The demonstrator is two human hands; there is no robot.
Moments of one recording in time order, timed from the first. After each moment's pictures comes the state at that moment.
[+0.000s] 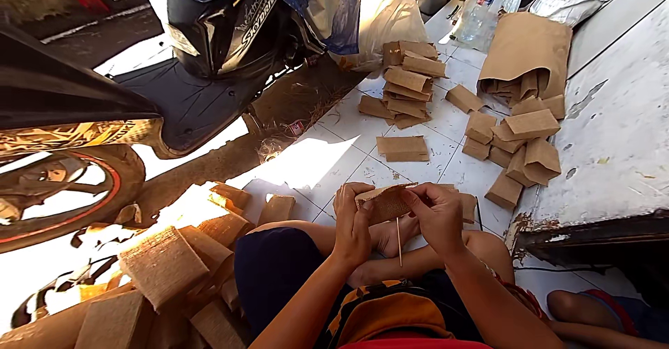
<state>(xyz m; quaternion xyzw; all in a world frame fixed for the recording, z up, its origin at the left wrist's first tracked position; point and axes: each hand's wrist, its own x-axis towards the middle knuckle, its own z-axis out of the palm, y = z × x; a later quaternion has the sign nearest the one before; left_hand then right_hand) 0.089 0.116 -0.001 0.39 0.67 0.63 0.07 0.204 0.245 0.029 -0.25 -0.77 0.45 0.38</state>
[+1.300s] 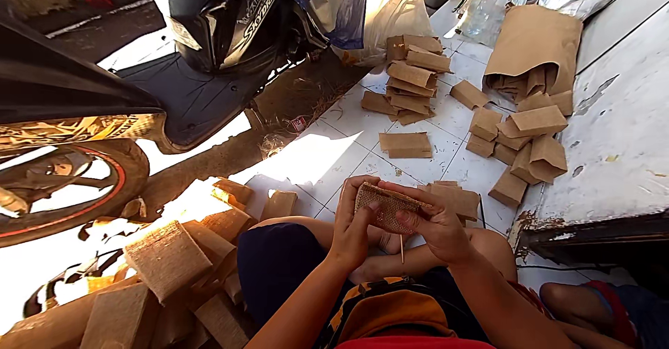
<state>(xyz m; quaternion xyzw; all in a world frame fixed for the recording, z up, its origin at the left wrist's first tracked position) 0.096 0.106 0.029 0.34 0.53 0.74 0.23 0.212 0.235 0.046 0.00 -0.64 0.73 0.24</state>
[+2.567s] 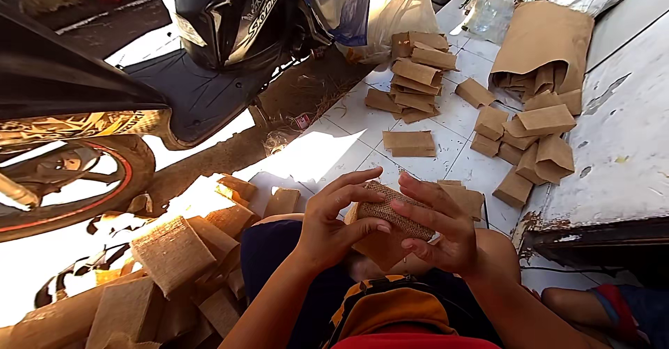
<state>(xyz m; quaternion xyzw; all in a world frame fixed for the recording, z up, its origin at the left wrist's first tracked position) 0.057 0.079 0.065 0.56 0.53 0.63 0.09 0.216 0.242 0.046 0.11 -0.83 0.37 0.40</state>
